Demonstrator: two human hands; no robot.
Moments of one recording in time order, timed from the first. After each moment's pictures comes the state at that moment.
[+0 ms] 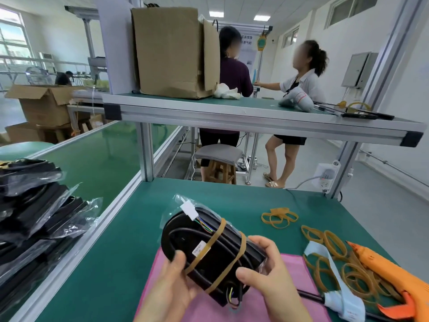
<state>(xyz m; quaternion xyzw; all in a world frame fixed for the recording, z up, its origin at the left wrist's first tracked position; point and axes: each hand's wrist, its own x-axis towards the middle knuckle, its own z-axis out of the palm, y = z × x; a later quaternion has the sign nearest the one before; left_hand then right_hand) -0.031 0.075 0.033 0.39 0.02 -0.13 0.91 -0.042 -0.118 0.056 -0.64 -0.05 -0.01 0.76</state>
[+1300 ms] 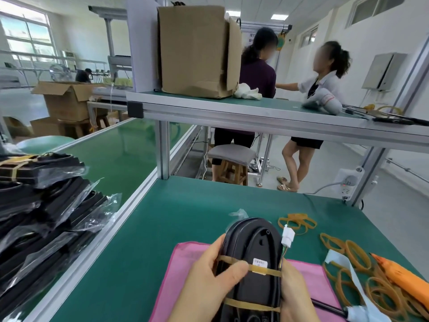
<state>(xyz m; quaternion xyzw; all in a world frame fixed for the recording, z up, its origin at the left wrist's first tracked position) -0.042 0.062 0.069 0.70 -0.06 -0.06 0.71 -0.022 -0.095 0.066 -0.50 0.26 0.05 0.82</state>
